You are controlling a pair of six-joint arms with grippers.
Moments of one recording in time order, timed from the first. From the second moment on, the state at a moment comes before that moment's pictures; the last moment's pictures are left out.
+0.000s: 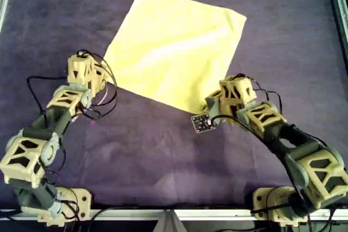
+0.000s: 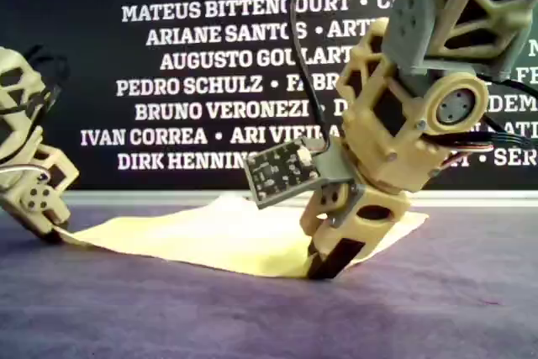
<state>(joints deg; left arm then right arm) -9.4 70.8 101.5 4.3 2.1 20.2 26.5 76.7 111.5 21.0 -13.6 2.5</state>
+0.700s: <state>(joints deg) -20.7 101.2 134.1 4.5 2.2 20.4 25.4 87.7 116.6 32.2 -12.8 2.1</state>
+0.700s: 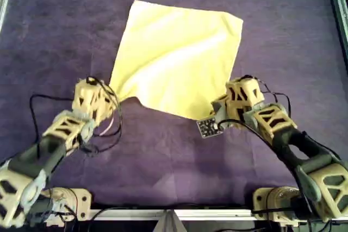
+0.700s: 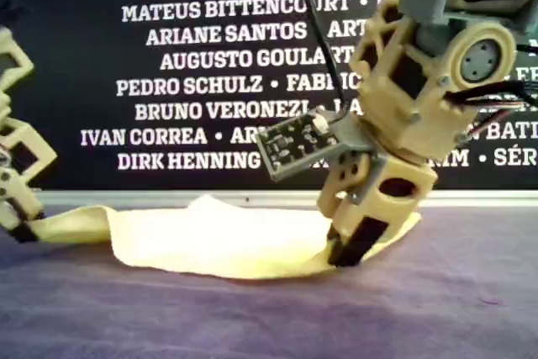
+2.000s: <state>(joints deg) -21.8 113.6 133.2 4.2 2.7 20.4 11.1 98.6 127.4 7.5 -7.3 -1.8</state>
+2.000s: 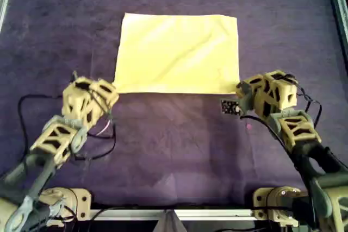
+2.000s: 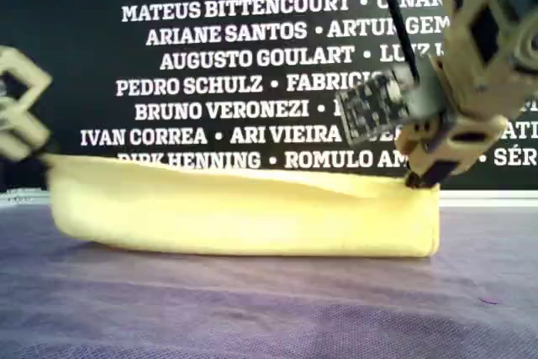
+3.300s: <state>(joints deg) -15.1 27.4 31.4 4.2 2.7 20.4 5.2 30.2 45.2 -2.0 -8.3 -1.4</state>
